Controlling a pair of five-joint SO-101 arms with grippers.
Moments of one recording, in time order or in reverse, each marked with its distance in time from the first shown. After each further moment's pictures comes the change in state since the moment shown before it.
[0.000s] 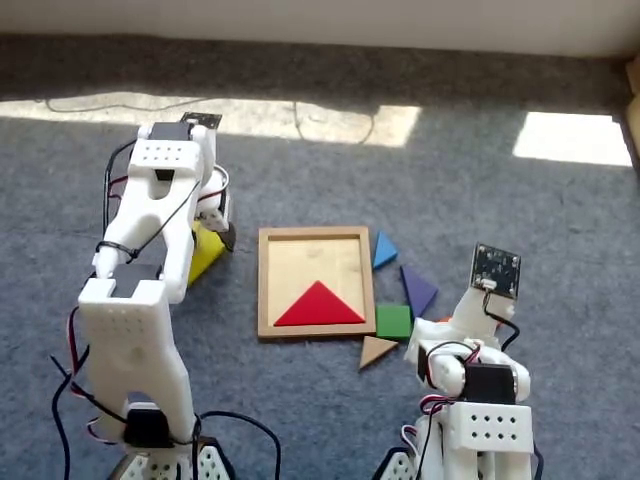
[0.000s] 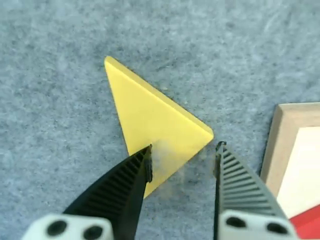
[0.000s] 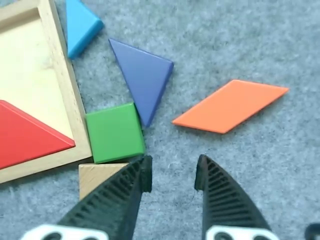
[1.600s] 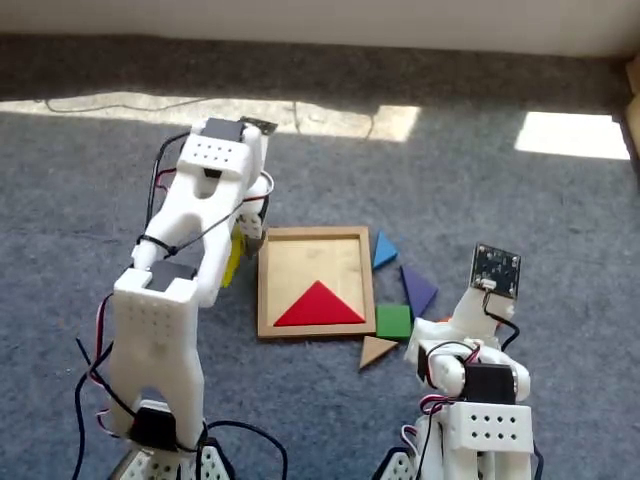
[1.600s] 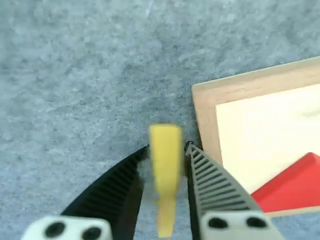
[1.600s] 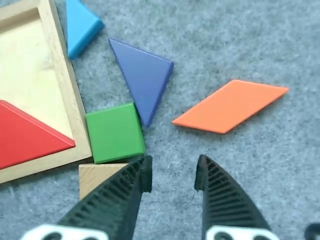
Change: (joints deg) left arm 9.6 4.7 -8.2 7.0 -1.0; right arm 0.0 0.0 0.0 0.0 0.0
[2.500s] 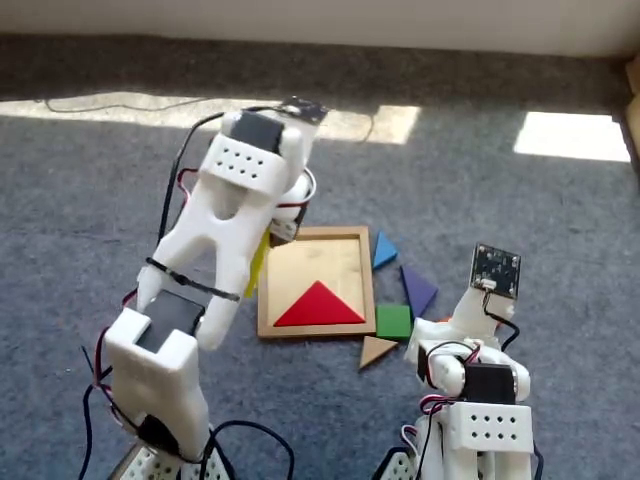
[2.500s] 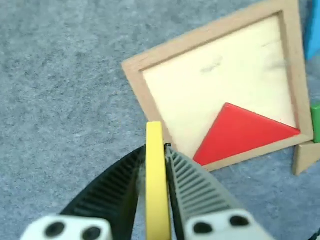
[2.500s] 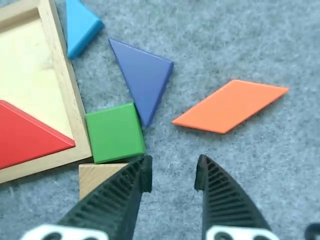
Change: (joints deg) left arm 11.8 -18.6 4.0 5.0 1.6; right arm 0.0 0.0 0.0 0.0 0.0
